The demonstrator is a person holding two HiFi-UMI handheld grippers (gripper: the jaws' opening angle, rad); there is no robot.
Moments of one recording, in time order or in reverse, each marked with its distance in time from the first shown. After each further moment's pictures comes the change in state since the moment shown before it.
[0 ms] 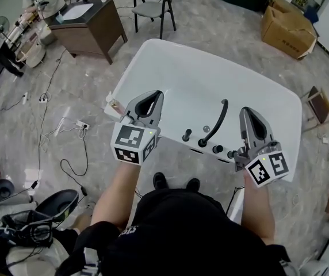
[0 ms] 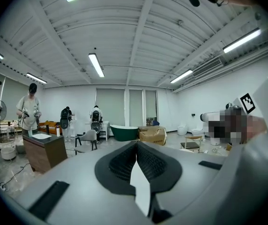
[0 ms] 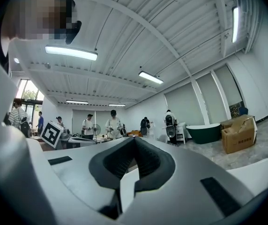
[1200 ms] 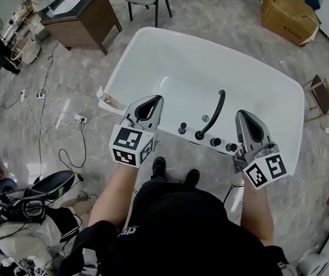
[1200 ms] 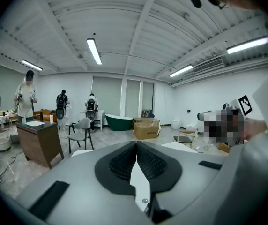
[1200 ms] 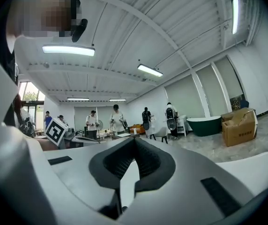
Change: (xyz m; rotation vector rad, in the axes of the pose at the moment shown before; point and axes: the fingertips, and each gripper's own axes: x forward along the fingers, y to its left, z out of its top) left arm 0.025 -0.137 -0.055 -0.037 0.109 -0.052; right arm -0.107 -0.075 -0.045 0.039 0.063 0.041
